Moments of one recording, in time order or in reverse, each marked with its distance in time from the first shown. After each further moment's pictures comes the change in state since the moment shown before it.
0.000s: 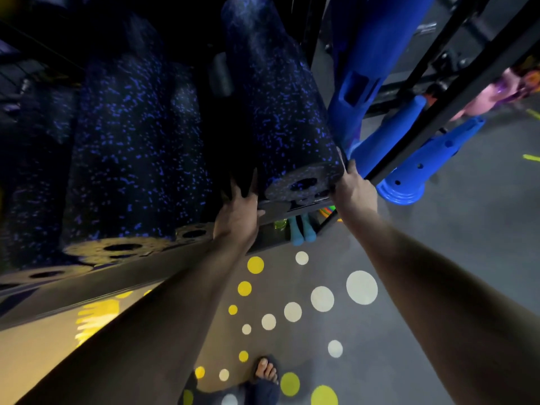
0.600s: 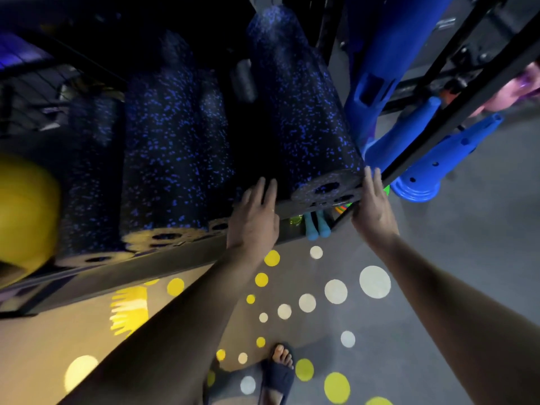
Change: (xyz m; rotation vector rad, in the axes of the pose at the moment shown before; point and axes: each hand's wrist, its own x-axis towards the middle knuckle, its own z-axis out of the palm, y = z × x) left_hand -0.047 -0.012 -0.031 0.020 0.220 0.199; right_hand -0.063 0.003 -0.026 0.395 -0.007 0.020
